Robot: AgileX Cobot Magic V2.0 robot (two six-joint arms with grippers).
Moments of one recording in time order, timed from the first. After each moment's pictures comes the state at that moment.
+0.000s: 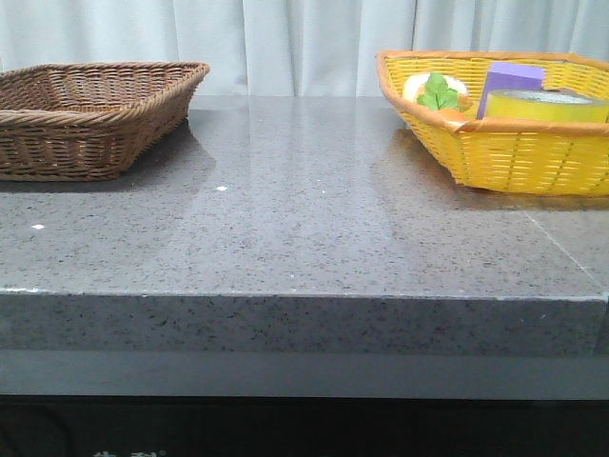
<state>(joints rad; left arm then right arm) -0.07 0.00 0.00 -0.01 -0.07 0.05 0.01 -0.02 0.03 0.07 0.01 0.03</state>
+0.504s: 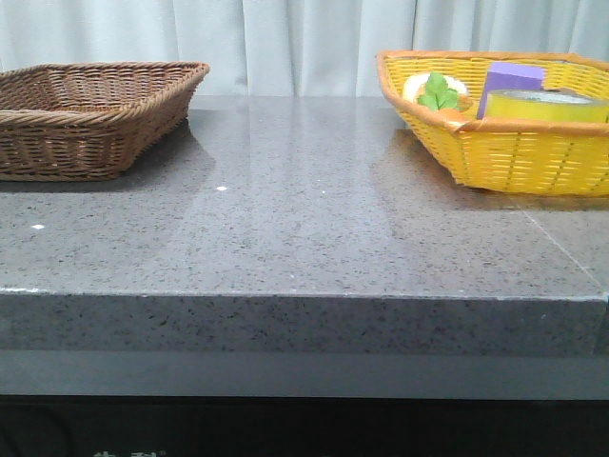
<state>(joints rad) -0.07 0.00 0.00 -0.01 -0.07 0.05 0.01 -0.02 0.03 0.07 0.01 0.03</state>
